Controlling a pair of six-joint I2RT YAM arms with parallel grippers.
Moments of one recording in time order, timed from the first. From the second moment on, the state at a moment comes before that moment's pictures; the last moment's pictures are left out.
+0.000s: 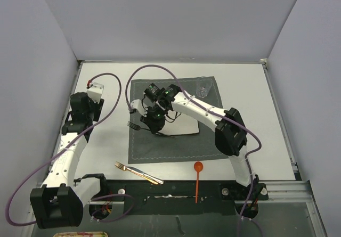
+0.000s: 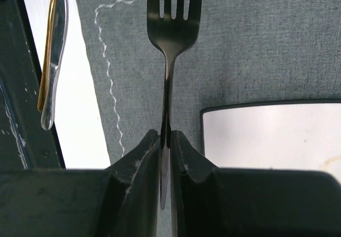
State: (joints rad) left arm 0.03 1.03 0.77 -0.30 -0.21 0.40; right arm 0.90 2.07 1.87 -1.02 -0.43 -0.50
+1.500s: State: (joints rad) left arm 0.06 1.07 0.82 -0.32 -0.20 0.40; right arm 0.91 2.28 2.27 -0.94 0.07 0.30
